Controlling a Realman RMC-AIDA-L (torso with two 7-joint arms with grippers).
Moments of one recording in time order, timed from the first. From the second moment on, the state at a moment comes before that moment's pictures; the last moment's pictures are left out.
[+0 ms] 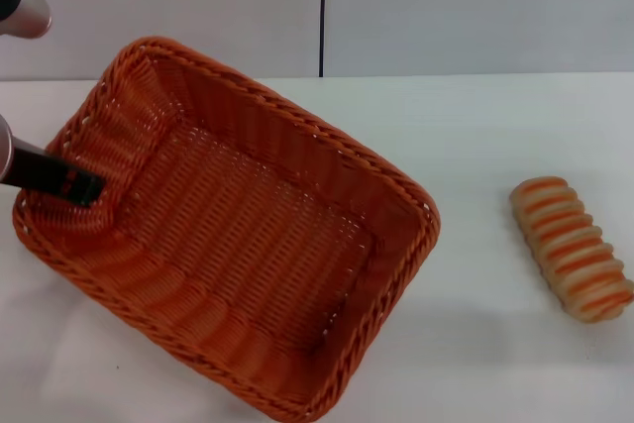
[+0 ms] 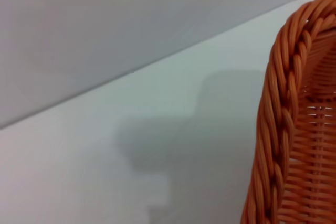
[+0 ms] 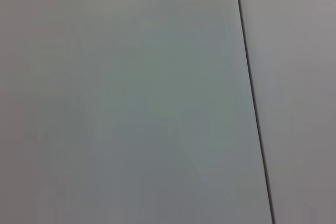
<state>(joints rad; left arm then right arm) -0.25 -2.08 1.50 1.81 2.83 1.51 -2.88 0.35 2.08 -0.25 0.04 -1.09 -1.73 0.22</state>
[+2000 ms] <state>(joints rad) -0.33 -2.07 1.12 1.60 2.36 1.58 -2.84 0.50 2.02 -0.30 -0.05 -1.09 -1.54 0.34</state>
